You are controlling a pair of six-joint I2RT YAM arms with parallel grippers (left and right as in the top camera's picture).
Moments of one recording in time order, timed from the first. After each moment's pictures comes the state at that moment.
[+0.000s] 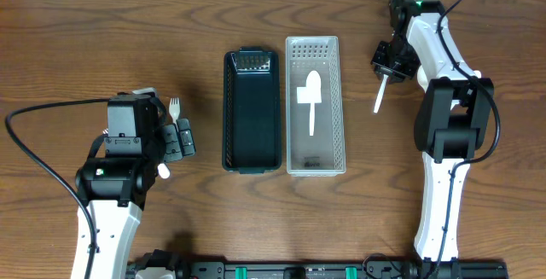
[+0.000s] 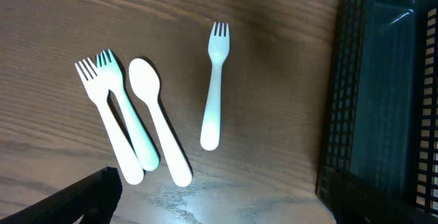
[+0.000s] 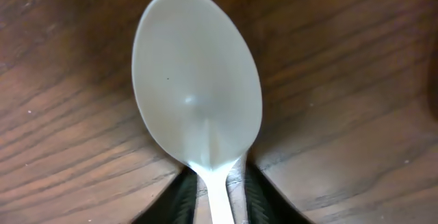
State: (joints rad) left arm -0.03 1.03 0.92 -0.87 -0.08 -0.20; right arm 0.03 2.50 2.14 -1.23 0.00 0.51
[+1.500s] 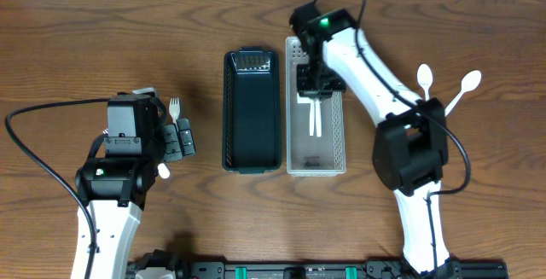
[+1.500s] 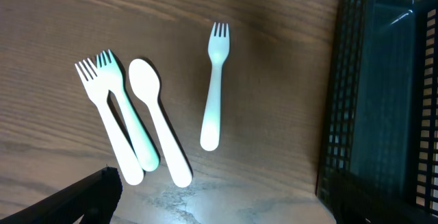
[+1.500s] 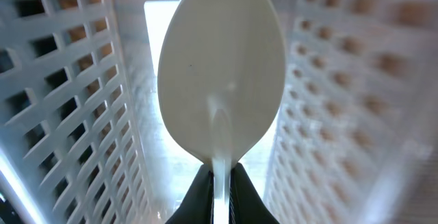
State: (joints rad) left arm -0.03 1.03 0.92 -0.87 -0.08 -0.20; right arm 0.48 2.30 2.05 -1.35 -0.01 0.49
